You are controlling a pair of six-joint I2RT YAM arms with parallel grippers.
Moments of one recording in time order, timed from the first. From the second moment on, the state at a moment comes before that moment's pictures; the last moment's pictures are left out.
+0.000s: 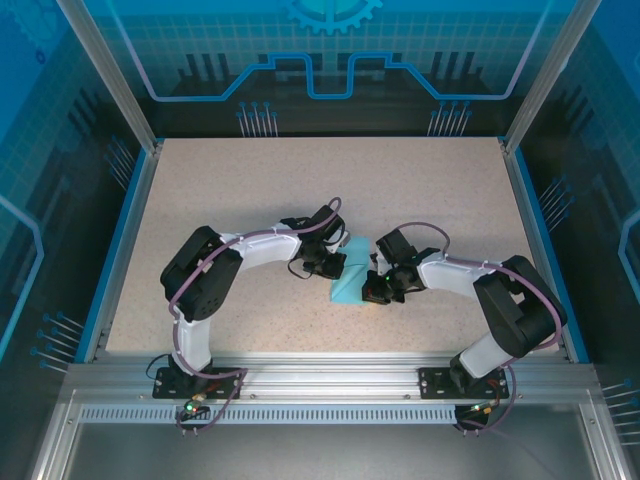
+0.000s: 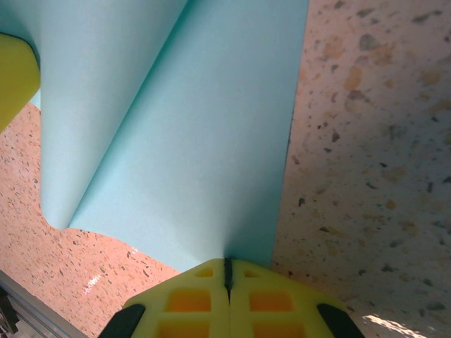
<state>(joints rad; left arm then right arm) -0.68 1.93 1.24 -0.52 0.27 -0.37 0.53 1.56 0.69 -0.39 -0.42 0.65</state>
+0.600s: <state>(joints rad) -0.68 1.95 1.24 -0.52 0.27 -0.37 0.53 1.57 0.70 -0.40 -0.42 0.65</state>
